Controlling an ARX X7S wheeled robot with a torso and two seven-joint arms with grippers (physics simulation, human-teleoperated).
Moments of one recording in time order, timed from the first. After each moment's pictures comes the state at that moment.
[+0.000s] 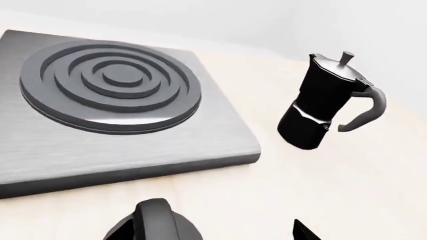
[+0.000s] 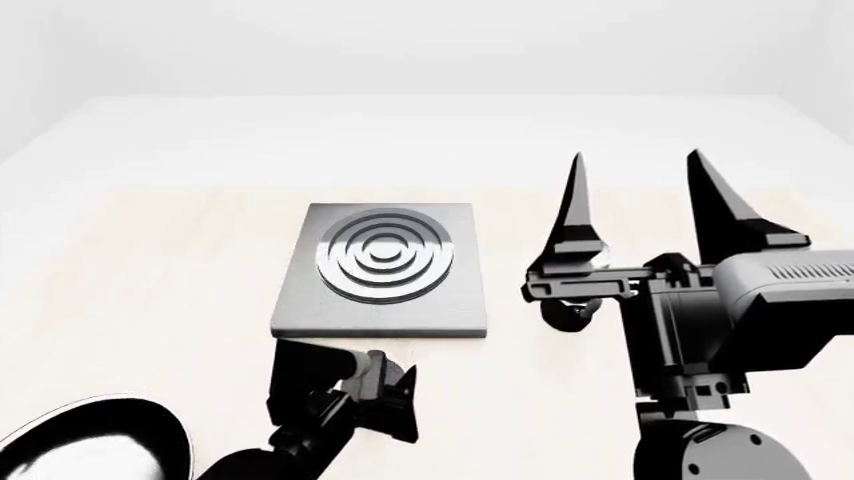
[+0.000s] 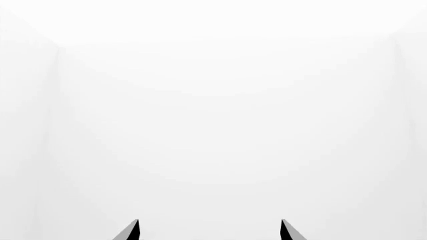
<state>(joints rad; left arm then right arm) -0.22 -0.13 0.15 0.12 -0.41 -0.65 0.15 0.31 0.30 -0.16 -0.75 0.31 0.44 0.32</state>
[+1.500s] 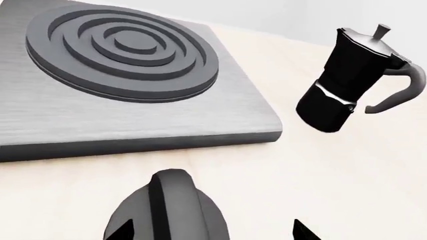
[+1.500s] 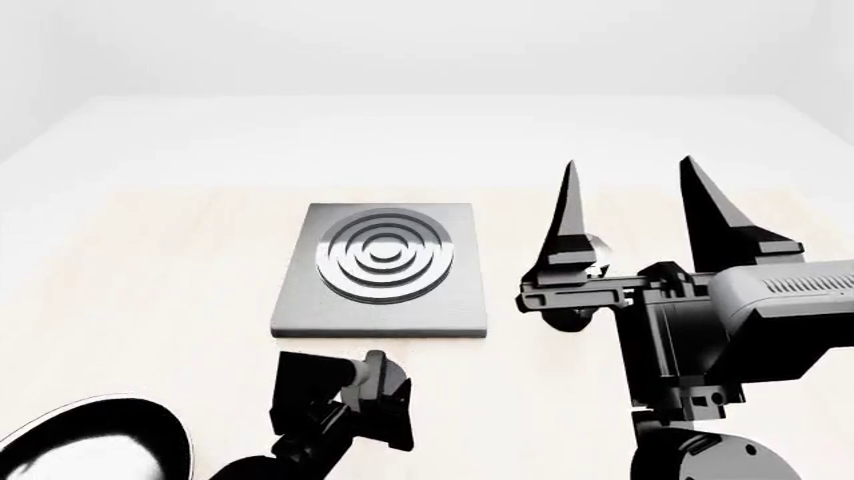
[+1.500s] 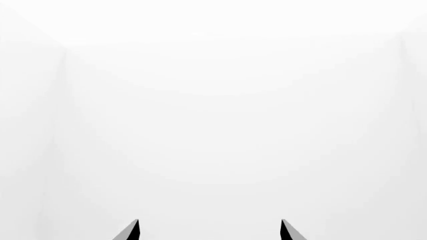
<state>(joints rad) -0.24 -0.15 0.19 -0.03 -0.44 -0.57 0.13 0.29 0.32 -0.19 -0.75 0.32 0.40 0.34</state>
